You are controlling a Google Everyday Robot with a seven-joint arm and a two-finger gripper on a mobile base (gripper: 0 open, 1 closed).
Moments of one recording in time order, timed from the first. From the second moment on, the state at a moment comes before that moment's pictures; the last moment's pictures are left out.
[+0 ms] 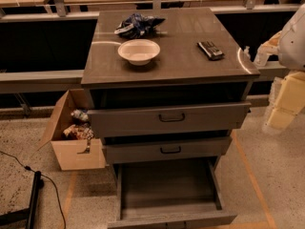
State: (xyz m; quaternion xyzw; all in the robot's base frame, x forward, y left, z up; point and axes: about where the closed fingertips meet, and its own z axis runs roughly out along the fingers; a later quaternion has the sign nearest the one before) arm 0.438 -0.217 0.976 -0.60 0.78 -0.03 0.16
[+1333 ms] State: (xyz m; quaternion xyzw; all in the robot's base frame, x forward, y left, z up) arm 0.544 -0.294 0.914 -0.42 0.87 -0.01 0.27
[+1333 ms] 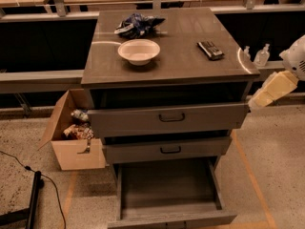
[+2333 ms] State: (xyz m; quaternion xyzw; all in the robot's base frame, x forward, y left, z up) arm 0.625 -0.310 0.886 -0.35 0.86 0.01 0.37
